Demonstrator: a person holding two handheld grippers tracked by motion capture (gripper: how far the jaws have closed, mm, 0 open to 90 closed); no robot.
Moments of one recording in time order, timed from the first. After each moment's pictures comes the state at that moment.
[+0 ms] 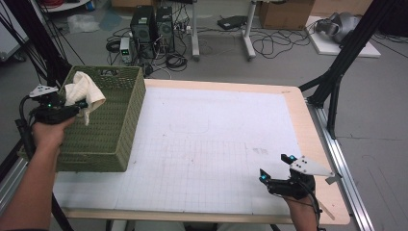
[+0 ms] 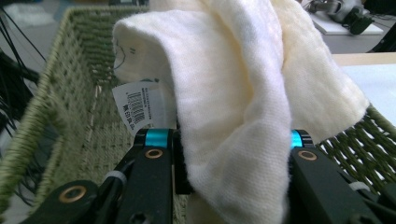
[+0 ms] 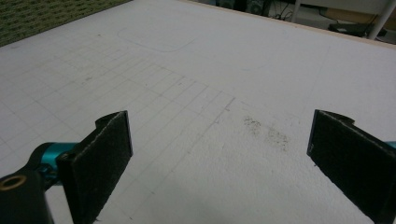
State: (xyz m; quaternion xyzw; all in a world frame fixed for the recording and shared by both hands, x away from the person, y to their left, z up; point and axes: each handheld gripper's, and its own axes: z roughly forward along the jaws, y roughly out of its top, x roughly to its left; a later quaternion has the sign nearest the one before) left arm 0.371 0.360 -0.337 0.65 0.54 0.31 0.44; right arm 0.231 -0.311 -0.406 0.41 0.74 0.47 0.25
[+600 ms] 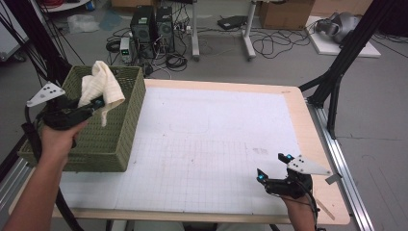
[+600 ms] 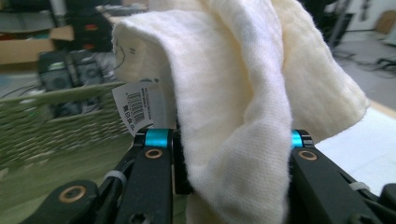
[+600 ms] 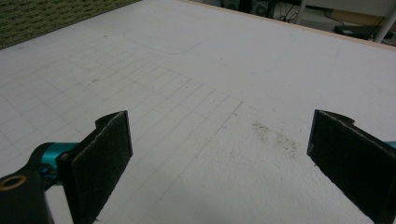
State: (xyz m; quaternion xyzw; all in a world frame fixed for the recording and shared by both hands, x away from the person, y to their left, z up) left arm 0.330 0.287 -0.296 0.66 0.41 0.28 0.56; right arm 0.233 -0.305 -0.405 0.40 0.74 0.47 0.25
